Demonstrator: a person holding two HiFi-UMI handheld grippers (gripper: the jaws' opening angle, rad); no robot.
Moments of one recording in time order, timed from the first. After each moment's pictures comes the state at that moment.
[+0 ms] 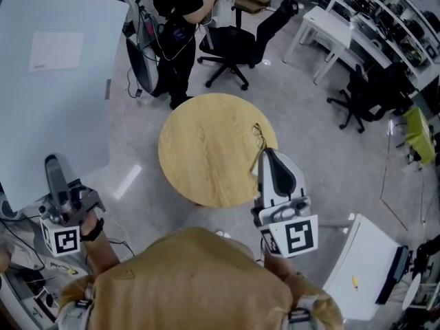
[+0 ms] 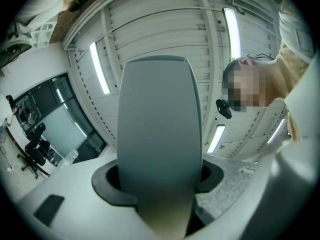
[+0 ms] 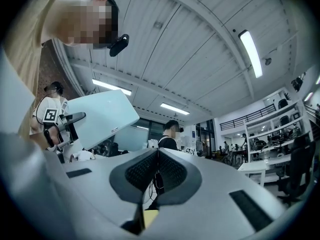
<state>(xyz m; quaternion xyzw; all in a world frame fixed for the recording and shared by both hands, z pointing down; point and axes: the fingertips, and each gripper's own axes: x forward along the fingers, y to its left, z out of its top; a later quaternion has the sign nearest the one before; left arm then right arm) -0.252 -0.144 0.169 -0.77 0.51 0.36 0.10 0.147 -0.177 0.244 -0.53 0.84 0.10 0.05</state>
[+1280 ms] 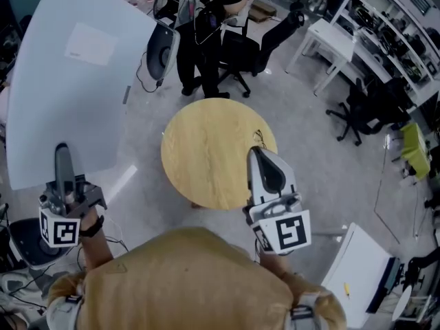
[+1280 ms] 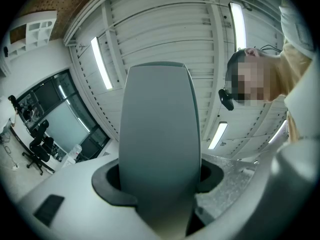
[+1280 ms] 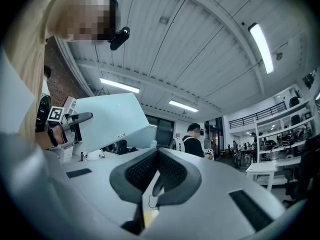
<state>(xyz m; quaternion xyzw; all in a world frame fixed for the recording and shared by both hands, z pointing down) -0.264 -0.144 0.168 -0.78 0.52 0.34 0.07 0.099 -0.180 0.231 -0.49 0.86 0.10 0.03</state>
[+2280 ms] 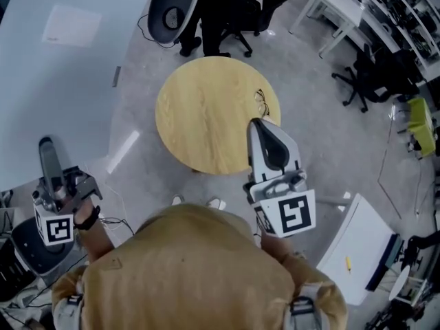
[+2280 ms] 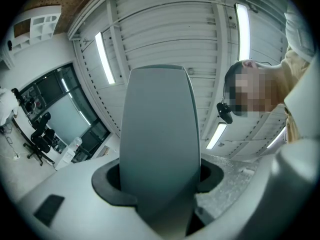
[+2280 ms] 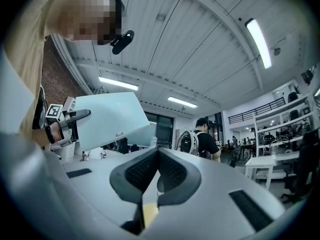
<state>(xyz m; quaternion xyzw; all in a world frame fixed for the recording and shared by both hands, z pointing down) -0.238 -0.128 0.198 -0.79 0.51 0.34 0.04 0.121 -0.173 0.272 -0.49 0.87 0.08 0.02</state>
